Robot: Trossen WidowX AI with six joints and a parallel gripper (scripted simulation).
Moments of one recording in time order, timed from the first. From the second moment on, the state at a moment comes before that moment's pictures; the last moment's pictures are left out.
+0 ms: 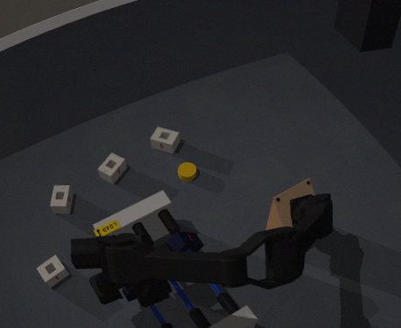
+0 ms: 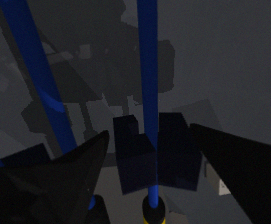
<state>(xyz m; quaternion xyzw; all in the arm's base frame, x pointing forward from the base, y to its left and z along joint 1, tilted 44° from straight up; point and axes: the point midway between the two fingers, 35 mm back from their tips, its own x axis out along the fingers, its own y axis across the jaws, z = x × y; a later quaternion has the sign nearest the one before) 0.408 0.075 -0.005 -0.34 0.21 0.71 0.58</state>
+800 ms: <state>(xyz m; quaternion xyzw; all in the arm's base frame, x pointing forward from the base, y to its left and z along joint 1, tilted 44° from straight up) 0.407 0.078 -0.008 -0.34 0.21 0.71 0.58</state>
